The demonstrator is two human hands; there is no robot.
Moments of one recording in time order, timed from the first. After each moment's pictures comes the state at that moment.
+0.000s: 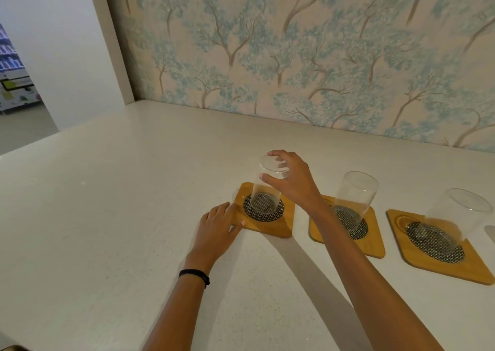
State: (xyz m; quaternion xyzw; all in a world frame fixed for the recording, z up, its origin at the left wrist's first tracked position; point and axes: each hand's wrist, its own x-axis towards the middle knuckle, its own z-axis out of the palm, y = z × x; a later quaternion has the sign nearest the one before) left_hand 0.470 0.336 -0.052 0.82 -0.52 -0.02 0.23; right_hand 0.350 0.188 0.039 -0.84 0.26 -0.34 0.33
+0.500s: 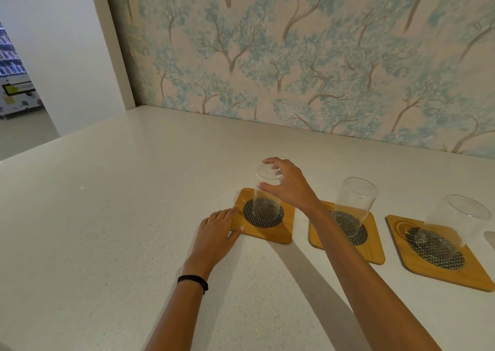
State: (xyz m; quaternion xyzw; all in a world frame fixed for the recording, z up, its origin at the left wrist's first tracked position) left_hand 0.472 0.337 -0.049 0.82 -0.52 -0.04 0.25; right_hand 0.359 0.178 0.038 -0.87 0.27 -0.26 0.32
